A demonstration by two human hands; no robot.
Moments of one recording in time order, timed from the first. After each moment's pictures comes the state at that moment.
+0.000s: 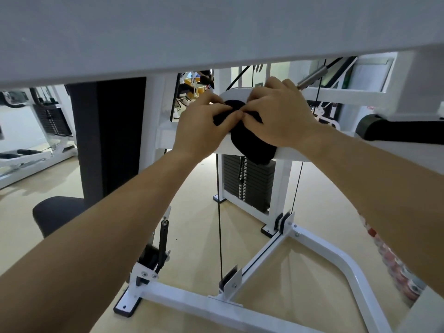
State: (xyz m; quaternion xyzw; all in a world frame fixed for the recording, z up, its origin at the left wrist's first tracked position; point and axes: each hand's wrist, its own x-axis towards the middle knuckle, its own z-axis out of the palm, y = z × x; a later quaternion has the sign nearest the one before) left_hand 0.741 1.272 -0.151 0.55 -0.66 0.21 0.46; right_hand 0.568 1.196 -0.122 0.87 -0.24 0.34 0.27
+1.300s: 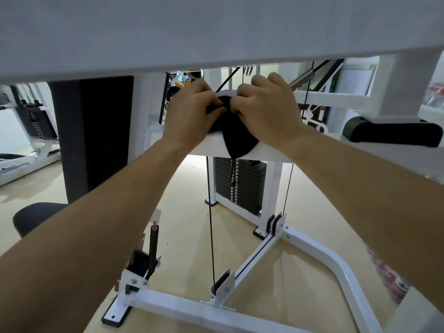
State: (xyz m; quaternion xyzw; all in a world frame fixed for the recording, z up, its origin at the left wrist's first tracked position) left_hand 0.752 1.251 -0.133 0.54 -0.66 0.32 0.42; right_hand 0.570 1.198 -0.117 0.82 -0.22 0.35 0.40
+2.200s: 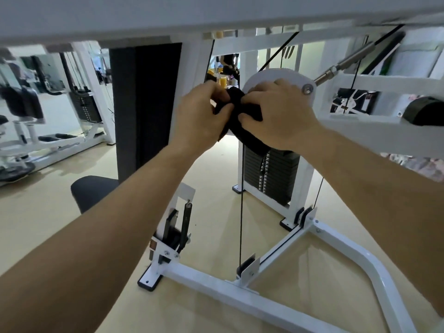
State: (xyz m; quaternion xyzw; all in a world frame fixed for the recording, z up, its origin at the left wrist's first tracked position) left_hand 0.772 1.320 -0.163 0.61 -0.59 0.19 0.50; right_hand 0.609 1.252 -0.139 0.90 -0.27 0.32 0.13
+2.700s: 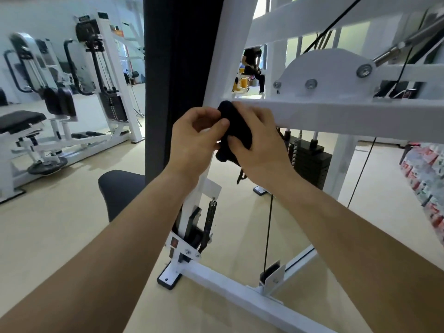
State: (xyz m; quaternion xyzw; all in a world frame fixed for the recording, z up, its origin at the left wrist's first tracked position) left_hand 0.805 1.376 -0.214 0.53 -0.44 -0.12 0.72; right_hand 0.692 1.291 -0.230 0.83 -0.19 0.47 -0.23
